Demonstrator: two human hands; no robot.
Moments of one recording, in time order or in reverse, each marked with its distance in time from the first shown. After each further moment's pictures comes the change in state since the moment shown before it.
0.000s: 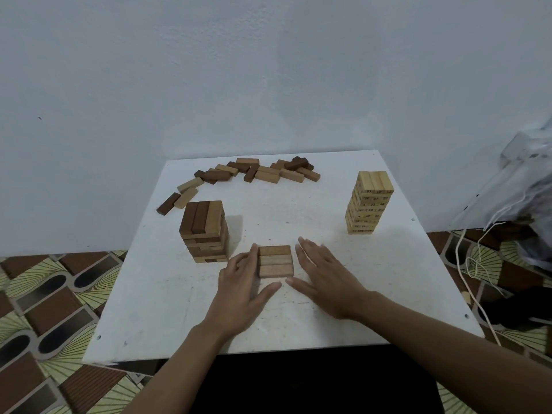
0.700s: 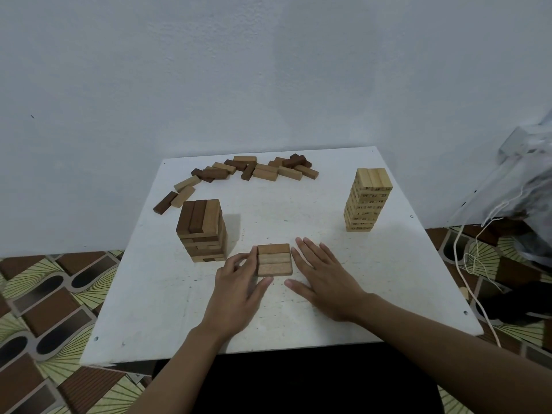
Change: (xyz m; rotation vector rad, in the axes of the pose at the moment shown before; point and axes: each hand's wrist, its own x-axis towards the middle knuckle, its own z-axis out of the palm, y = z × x) left_hand 0.002 -0.018 0.011 0.005 0.077 -0.015; right_hand 0.003 0.005 0.015 -0.086 0.048 -0.026
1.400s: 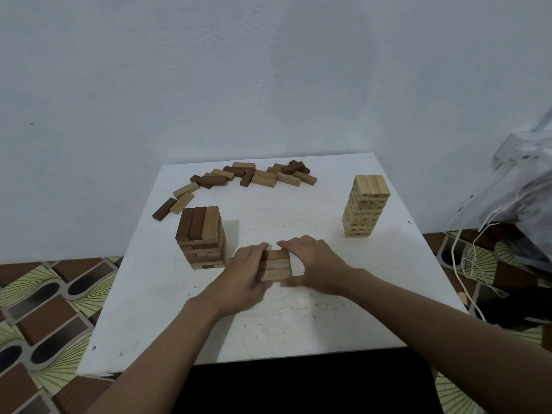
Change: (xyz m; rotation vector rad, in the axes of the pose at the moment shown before) left_hand 0.042 0.014 -0.030 0.088 -0.274 0.179; right_hand 0.036 0.002 -0.037 0.232 0.066 -0.047
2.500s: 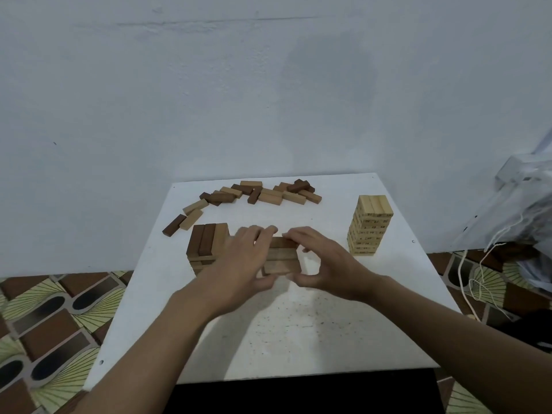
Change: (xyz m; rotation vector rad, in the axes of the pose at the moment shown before) left_hand -0.017 0.067 -0.086 0.278 0.116 0.155; right_hand -0.012 -0.025 -0.054 0.287 0.240 -0.266
